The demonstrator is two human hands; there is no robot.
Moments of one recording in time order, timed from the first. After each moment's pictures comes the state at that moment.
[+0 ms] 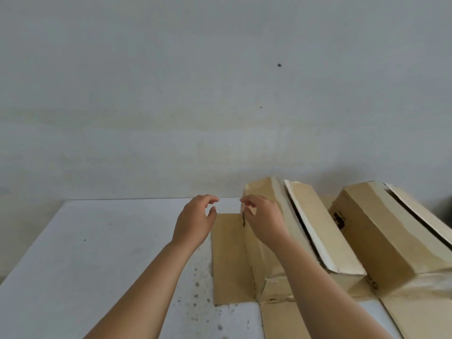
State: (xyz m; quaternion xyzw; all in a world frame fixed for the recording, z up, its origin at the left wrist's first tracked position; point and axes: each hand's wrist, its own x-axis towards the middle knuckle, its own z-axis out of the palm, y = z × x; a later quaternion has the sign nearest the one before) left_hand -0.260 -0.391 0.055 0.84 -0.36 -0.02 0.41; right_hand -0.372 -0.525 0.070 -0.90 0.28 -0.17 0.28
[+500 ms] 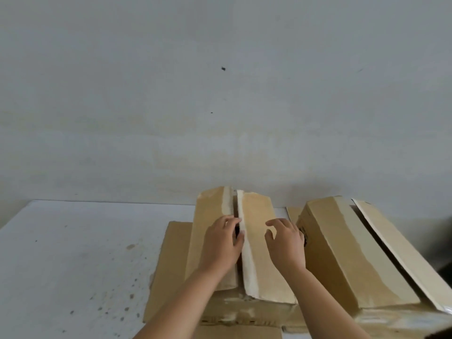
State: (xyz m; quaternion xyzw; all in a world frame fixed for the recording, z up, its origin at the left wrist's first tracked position) left_hand -0.400 -0.577 0.010 0.85 -0.38 -0.01 0.36; right_hand -0.499 -0.702 0.024 -0.89 0.38 -0.16 0.18
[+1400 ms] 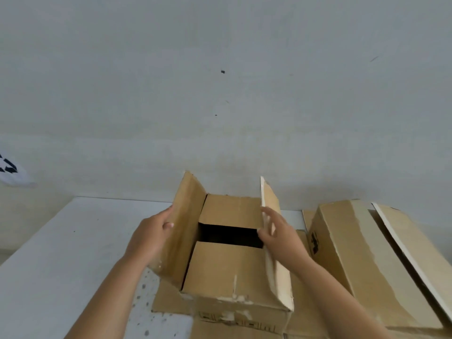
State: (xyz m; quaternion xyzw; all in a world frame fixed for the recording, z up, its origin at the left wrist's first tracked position) left_hand -0.350 -0.478 0.059 0.94 -0.19 -0.03 0.28; right_hand -0.510 -0.730 0.047 -0.88 0.21 -0.09 0.42
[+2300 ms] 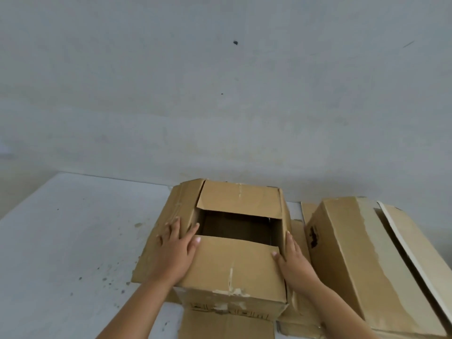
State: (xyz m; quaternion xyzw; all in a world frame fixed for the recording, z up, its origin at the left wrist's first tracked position) left_hand -0.369 -0.507 -0.052 0.96 -0.24 -0.07 0.15; right_hand -0.529 -0.748 -0.033 -0.88 0.32 0.08 0.35
